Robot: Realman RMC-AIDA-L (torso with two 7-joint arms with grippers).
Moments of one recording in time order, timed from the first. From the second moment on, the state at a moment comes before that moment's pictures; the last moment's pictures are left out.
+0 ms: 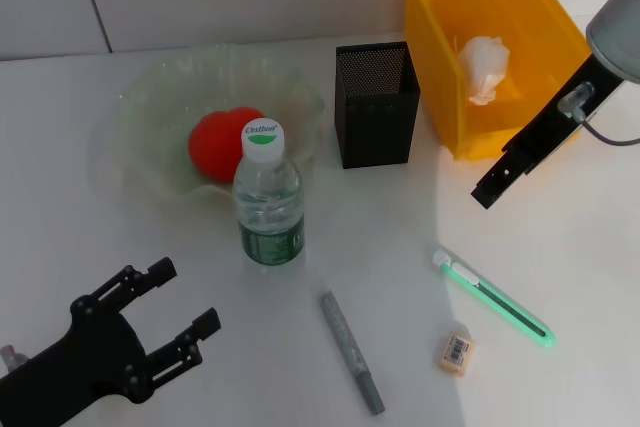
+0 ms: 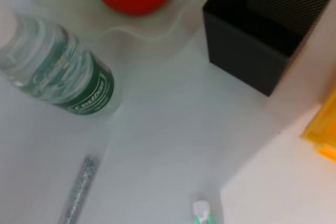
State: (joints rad) left arm -0.27 -2.07 0.77 0.17 1.61 1.63 -0.65; right arm 0.89 2.06 -1.04 -1.27 -2.77 -1.91 2.61
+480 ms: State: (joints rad) left arm -0.27 -2.07 0.88 0.23 1.61 1.72 -0.70; right arm 0.88 2.08 -1.07 -1.25 -2.76 -1.90 2.61
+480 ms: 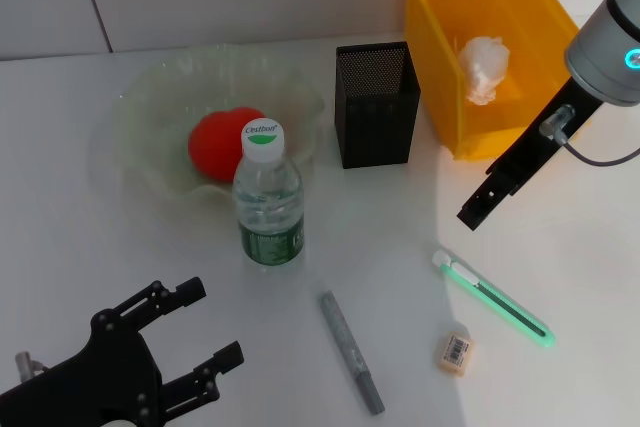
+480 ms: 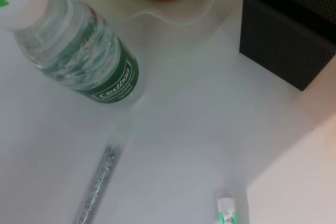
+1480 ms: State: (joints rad) left arm -0.25 -2.07 0.88 0.22 1.60 1.63 -0.58; right arm 0.78 2.09 -1.24 -1.24 -2.72 -1.83 2.67
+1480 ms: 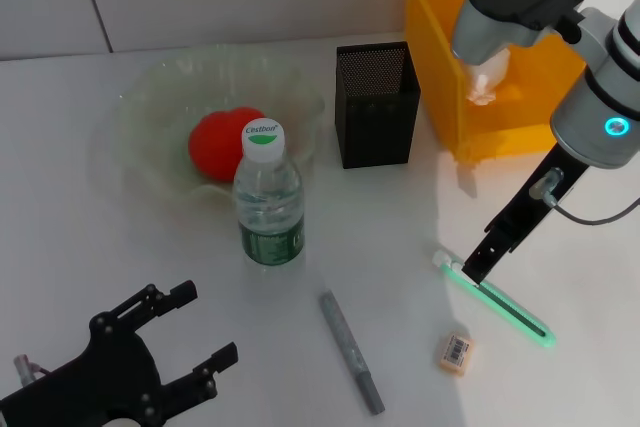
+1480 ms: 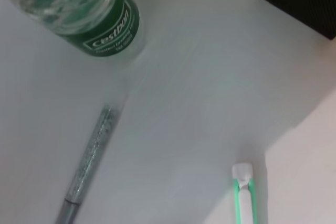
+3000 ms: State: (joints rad) left arm -0.29 -2.07 0.88 0.22 1.61 1.60 -0.58; right arm 0.72 2.09 -1.52 -1.19 -2.70 -1.59 2.75
